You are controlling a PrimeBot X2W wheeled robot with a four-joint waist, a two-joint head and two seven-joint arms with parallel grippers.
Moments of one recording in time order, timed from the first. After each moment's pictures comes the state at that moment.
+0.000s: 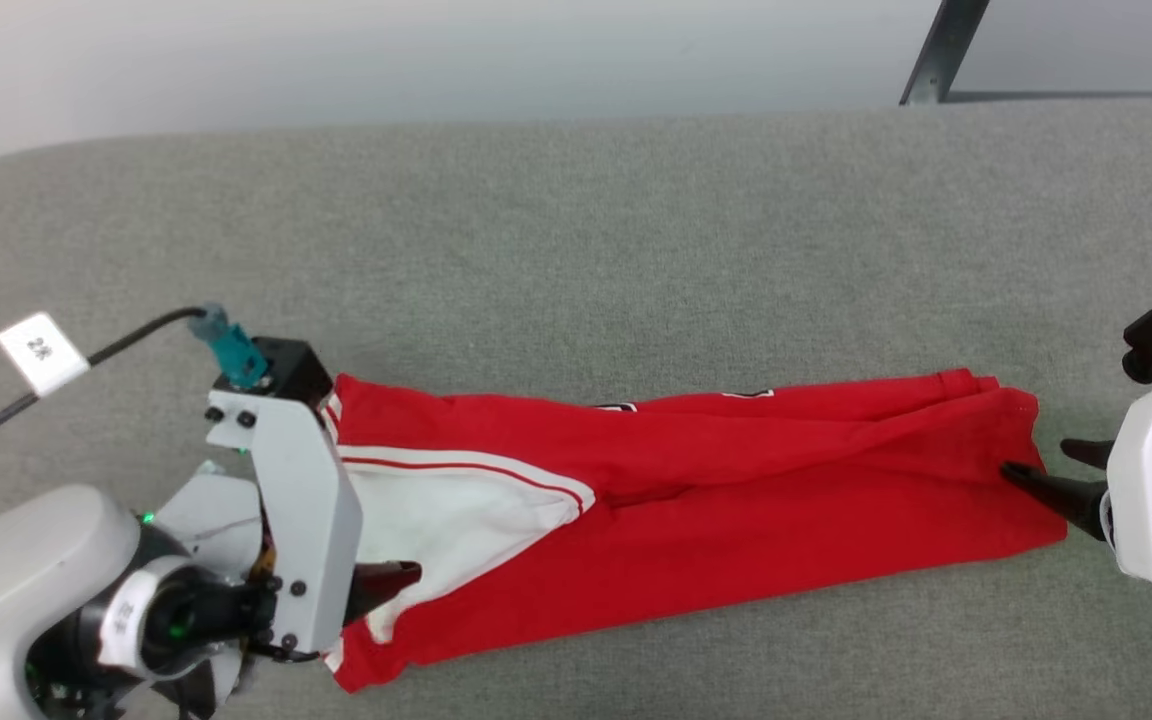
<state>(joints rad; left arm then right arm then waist) -0.85 1.00 -1.03 -0.36 -1.45 0.54 0.84 -0.48 -0.69 0.40 0.14 0.88 0.13 0.82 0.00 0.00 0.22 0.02</state>
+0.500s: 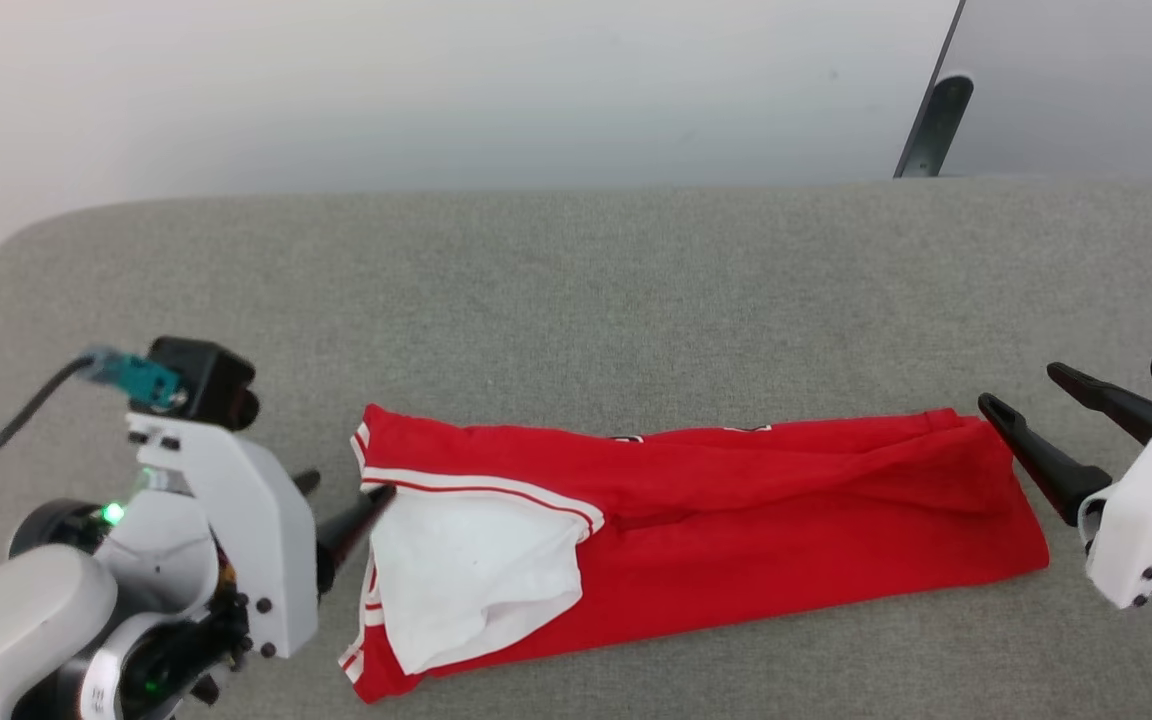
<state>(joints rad) -0.70 1.04 -0.94 -0.38 -1.38 0.50 0.48 -0.35 -0.65 0.31 -0.02 0.71 0.13 0.42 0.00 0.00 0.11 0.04</state>
